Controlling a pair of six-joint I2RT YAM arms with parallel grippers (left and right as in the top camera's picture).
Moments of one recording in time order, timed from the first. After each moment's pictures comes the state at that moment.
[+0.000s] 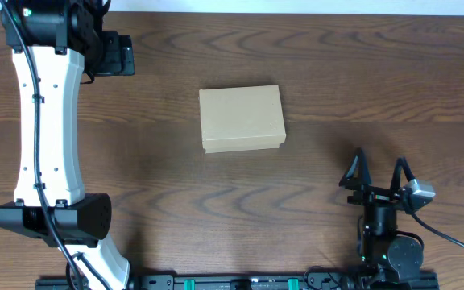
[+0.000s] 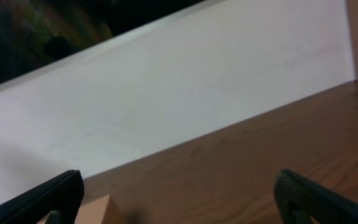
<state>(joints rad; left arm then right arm) -0.05 1.91 2.32 -1.60 -0.17 -0.12 0.14 0.01 0.07 0.07 0.24 0.36</state>
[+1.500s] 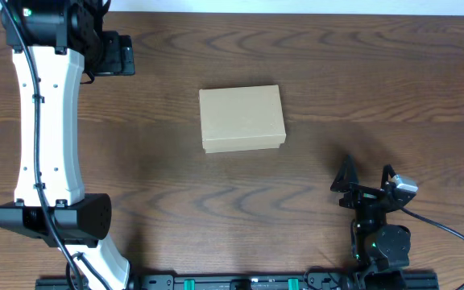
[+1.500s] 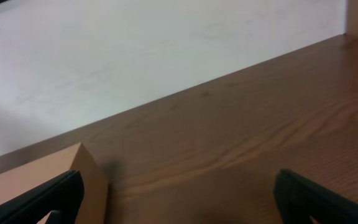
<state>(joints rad) -0.05 1.91 2.32 -1.60 -0.17 -0.12 0.14 0.01 0.01 -0.04 0.24 0.36</state>
